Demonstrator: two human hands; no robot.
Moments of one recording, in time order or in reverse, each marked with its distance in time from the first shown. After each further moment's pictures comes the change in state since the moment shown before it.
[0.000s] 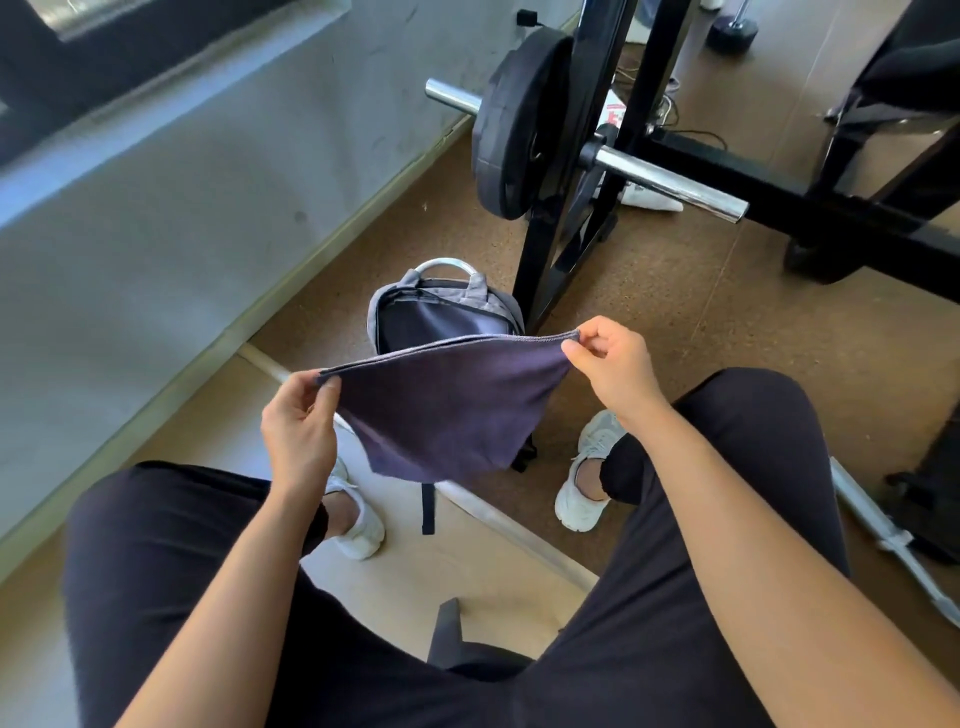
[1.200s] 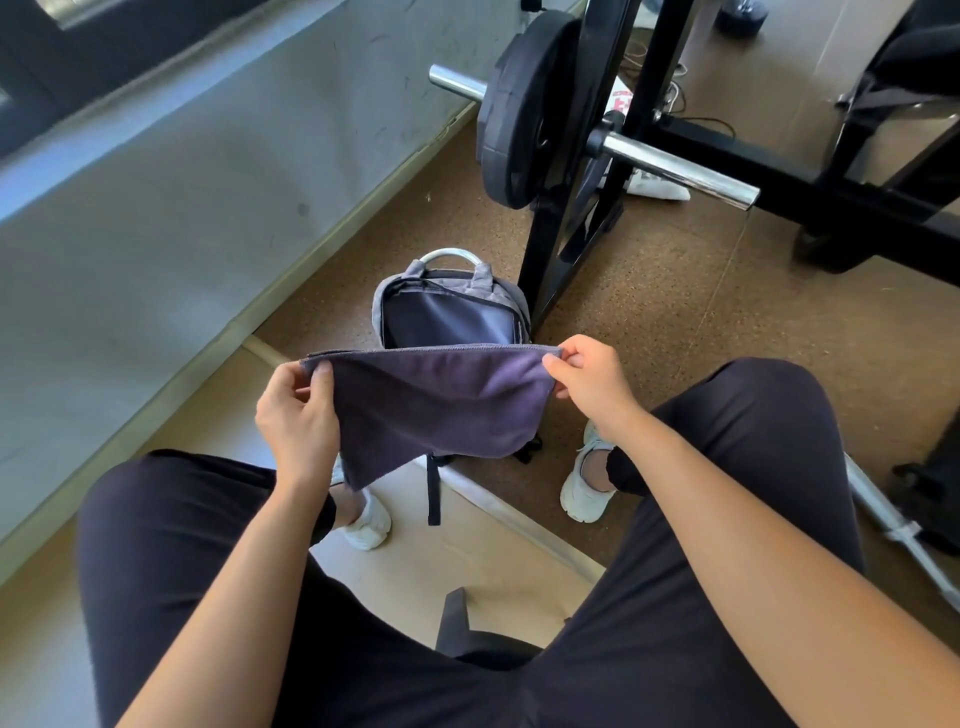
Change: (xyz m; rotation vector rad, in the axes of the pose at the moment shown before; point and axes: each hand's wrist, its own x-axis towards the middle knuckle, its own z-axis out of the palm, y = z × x) left_hand -0.005 0.018 0.000 0.140 0.148 -0.038; right_hand -0.010 0.011 0.036 0.053 -0.086 0.205
